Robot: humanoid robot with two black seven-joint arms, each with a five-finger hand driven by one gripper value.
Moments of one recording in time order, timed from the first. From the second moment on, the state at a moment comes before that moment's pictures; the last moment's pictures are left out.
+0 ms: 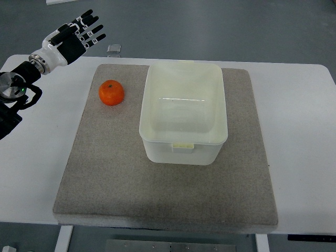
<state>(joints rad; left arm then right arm) -1.01 0.35 -0.60 -0.37 -0.30 -0.59 0.07 0.00 0.00 -0.11 0.16 -0.04 -0.09 0.12</state>
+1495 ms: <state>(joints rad) -1.04 0.56 -0.60 -0.74 1.22 -0.58 -0.23 0.00 0.00 -0.11 0.16 -0.04 -0.09 0.12</state>
